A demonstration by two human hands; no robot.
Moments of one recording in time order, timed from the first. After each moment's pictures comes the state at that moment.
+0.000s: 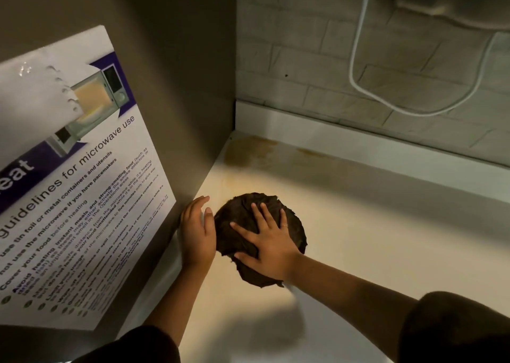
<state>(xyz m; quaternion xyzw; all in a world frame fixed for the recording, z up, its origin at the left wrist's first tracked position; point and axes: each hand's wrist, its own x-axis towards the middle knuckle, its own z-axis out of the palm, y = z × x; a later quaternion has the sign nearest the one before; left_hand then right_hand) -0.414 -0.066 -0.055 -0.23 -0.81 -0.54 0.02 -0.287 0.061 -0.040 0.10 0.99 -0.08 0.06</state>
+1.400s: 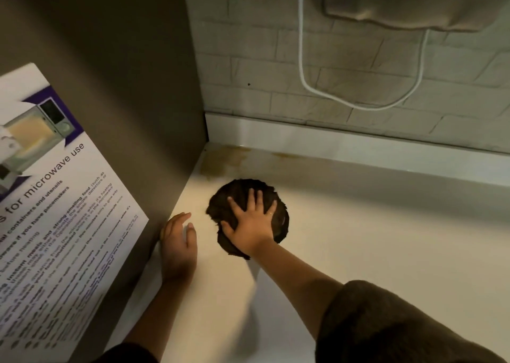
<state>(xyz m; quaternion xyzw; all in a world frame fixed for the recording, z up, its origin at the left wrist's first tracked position) -0.411 -0.067 -0.058 -0.29 -0.85 -0.44 0.04 -0.324 0.084 -0.039 0.30 0.95 -0.11 0.04</state>
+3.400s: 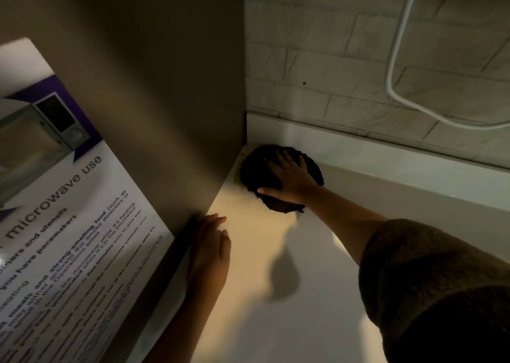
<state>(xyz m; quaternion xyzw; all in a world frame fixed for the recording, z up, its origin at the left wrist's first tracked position) -0.434 -0.043 -0.062 -0.28 -0.87 -0.40 0.05 -0.441 0.235 -0.047 0.14 0.99 -0.05 0.03</state>
